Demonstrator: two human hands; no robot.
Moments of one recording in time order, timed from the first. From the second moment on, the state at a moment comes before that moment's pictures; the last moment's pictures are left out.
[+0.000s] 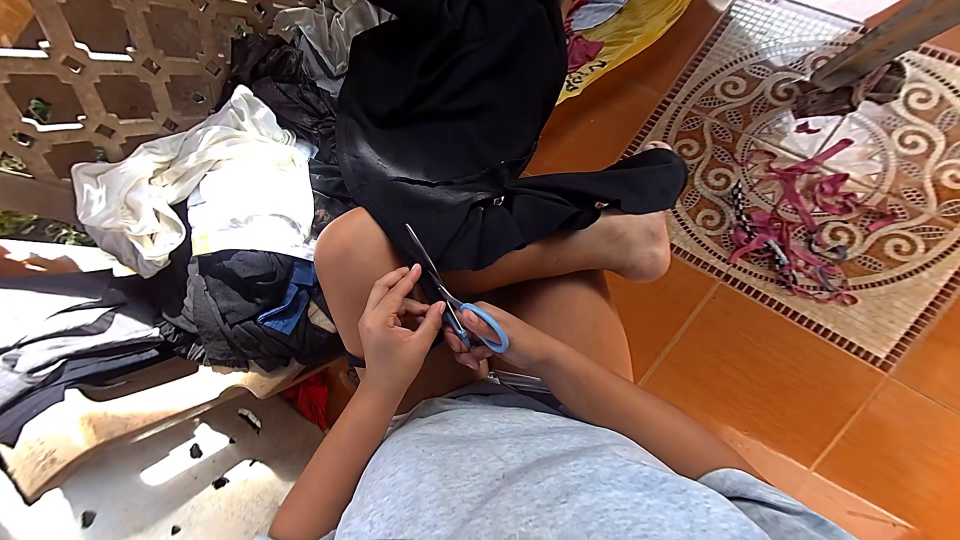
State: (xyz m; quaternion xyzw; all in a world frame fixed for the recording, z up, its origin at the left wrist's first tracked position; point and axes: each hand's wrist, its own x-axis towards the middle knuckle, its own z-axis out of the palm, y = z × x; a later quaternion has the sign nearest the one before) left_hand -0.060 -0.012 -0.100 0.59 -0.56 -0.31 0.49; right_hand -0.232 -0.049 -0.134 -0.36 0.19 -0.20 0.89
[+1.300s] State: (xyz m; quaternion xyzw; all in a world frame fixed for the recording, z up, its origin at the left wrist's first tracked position) left_hand -0.059 -0.011 -0.103 0.58 -0.57 -0.30 0.50; right_hand -0.230 -0.042 -0.133 -0.37 0.21 -0.21 0.88
